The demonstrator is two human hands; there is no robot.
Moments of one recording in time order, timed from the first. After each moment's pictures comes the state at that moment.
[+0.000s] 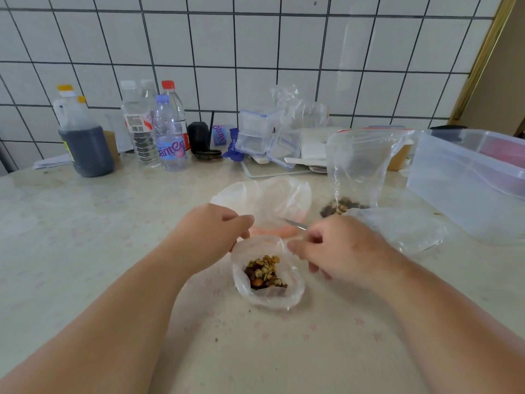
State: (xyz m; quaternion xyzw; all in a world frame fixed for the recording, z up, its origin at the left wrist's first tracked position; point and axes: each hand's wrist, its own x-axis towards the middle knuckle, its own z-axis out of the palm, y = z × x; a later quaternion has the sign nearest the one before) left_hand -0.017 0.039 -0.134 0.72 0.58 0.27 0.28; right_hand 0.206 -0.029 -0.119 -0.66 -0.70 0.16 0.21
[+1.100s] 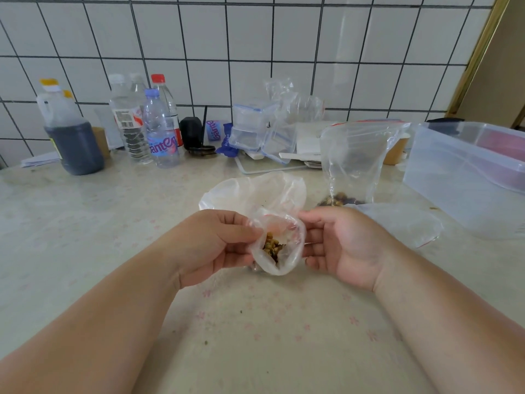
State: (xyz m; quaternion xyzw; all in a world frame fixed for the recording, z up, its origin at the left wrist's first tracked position) left_hand -0.004 0.029 -0.136 0.53 0.42 0.33 0.66; right_hand 0.214 -0.013 -0.125 -0.50 -0.41 0.64 0.42
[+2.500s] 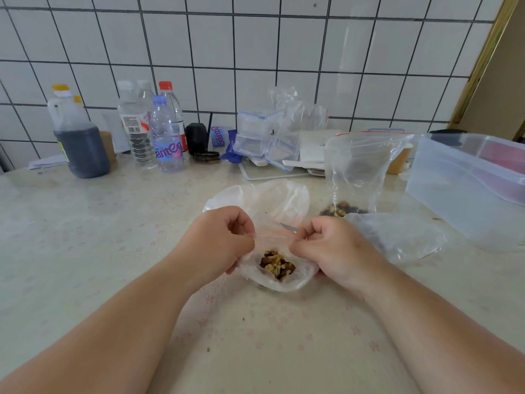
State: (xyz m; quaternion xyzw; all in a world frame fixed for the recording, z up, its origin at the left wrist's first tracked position) left_hand 0.001 0.025 -0.137 0.67 0.53 0.36 0.38; right_hand 0.210 -0.007 -0.144 -0.61 -0.60 0.34 0.39
